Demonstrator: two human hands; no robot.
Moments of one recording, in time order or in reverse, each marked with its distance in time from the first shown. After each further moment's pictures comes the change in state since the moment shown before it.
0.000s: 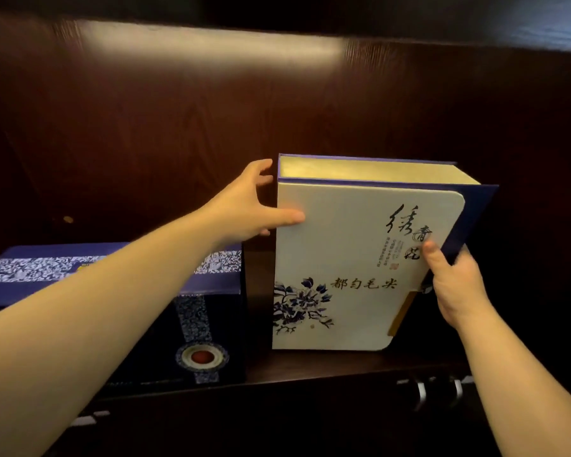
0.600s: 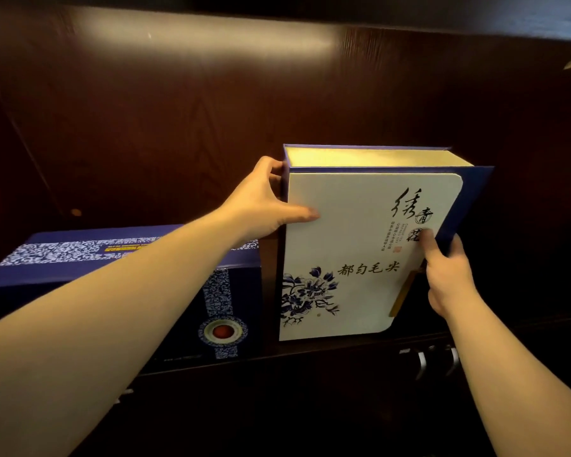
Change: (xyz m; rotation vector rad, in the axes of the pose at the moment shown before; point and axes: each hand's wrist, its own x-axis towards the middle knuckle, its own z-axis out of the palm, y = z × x) left_hand -0.028 -0.011 0.002 -0.065 0.003 0.069; right_hand -0.040 0.013 0.013 0.060 0.161 0.057
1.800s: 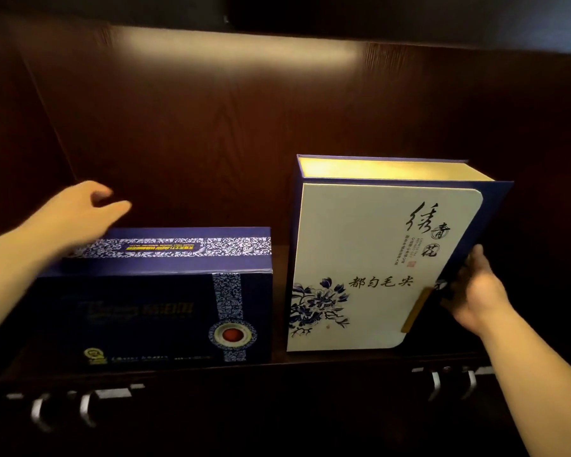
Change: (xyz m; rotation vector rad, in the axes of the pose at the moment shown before) left_hand -0.085 -0.079 -0.202 0.675 0.499 -0.432; right_hand 0.023 -0.008 -0.021 0.081 -0.092 0.428
